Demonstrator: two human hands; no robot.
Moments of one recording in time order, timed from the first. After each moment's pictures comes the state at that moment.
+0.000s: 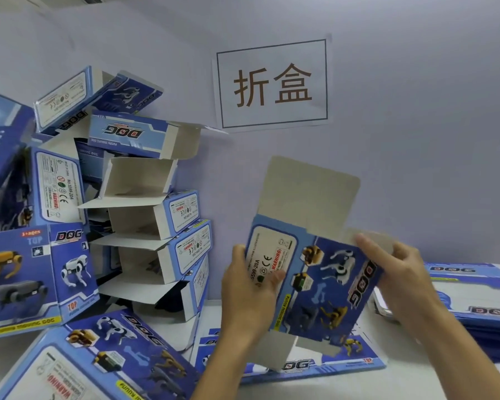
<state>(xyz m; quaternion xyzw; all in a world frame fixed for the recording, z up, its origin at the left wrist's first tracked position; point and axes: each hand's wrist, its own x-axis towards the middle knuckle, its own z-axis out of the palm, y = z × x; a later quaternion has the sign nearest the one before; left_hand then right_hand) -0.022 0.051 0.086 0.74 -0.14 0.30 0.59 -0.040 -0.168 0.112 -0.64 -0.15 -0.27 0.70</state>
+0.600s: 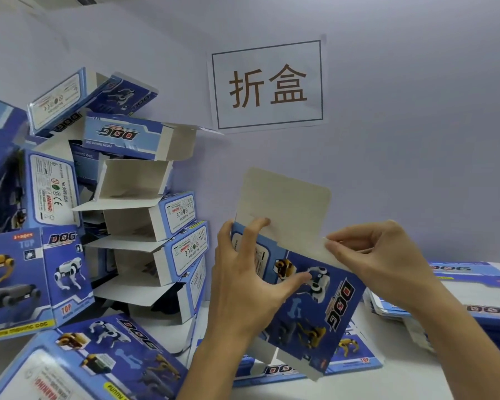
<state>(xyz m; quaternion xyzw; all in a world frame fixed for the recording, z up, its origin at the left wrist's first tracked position) -0.046 0.053 0.112 0.78 -0.24 0.43 0.39 -0.063 -0.150 0.147 -0.79 -0.19 -0.33 0.48</state>
